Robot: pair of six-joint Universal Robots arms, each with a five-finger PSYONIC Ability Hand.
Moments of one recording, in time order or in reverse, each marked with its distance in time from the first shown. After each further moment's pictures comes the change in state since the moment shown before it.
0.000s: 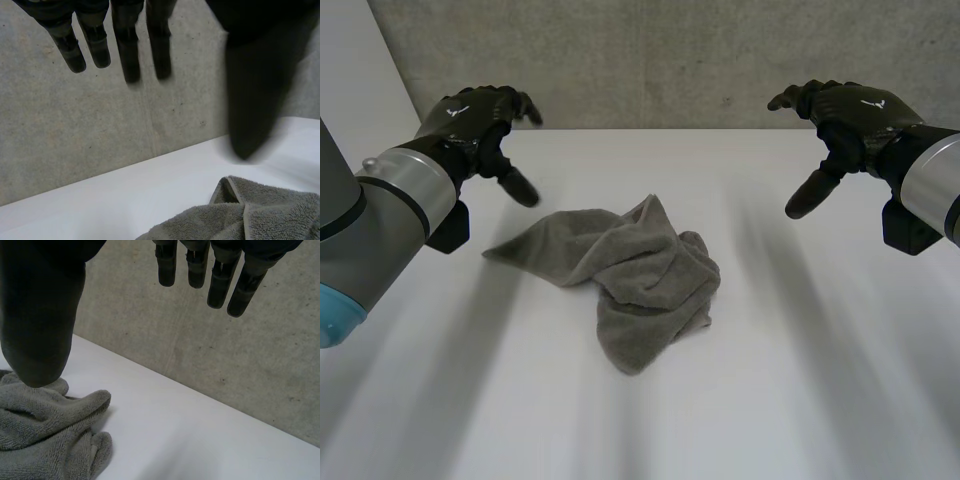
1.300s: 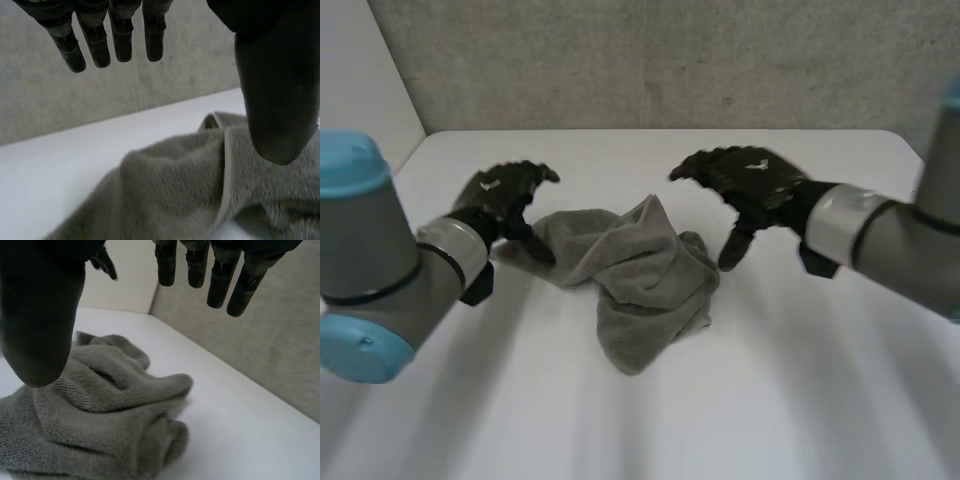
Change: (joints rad) left arm 0.002 -0.128 -0.154 0.140 0.018 0.006; right arm 0.090 0.265 -0.081 -0.049 -0.262 -0.197; left_hand -0.236 -0.271 0.000 0.000 -0.279; right_hand 0.000 0.000 0.000 0.000 0.000
